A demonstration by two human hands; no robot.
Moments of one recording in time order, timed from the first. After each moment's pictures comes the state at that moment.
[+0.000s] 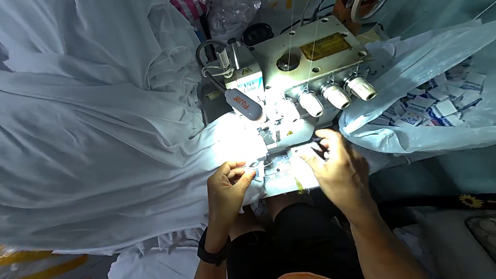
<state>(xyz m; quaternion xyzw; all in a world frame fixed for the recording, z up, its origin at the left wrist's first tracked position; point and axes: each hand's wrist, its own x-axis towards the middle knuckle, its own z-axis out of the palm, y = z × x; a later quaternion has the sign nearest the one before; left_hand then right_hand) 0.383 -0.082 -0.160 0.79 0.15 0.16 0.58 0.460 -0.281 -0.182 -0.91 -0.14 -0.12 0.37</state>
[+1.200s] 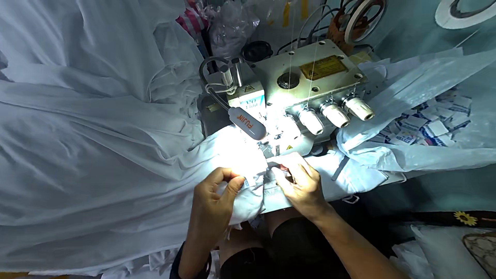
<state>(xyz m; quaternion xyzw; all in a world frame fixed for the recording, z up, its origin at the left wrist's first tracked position) 0.391 -0.057 -0.136 0.85 0.04 0.18 0.49 0.474 -0.231 -0.225 -0.76 -0.30 -0.23 0.53</state>
